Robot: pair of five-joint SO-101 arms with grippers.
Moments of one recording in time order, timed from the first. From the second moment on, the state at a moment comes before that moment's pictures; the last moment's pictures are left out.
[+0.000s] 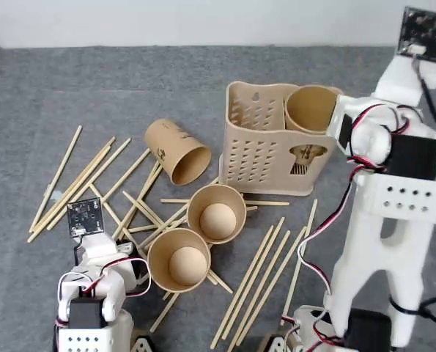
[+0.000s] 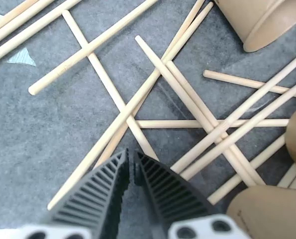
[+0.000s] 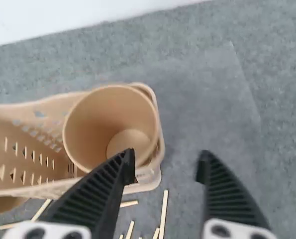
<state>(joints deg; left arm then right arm) -4.8 -103.2 97.3 71.3 17.0 5.8 -17.9 -13.4 83.7 -7.1</state>
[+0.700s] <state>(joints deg) -4.8 -103.2 97.3 71.3 17.0 5.7 -5.6 -13.4 81.2 -10.9</state>
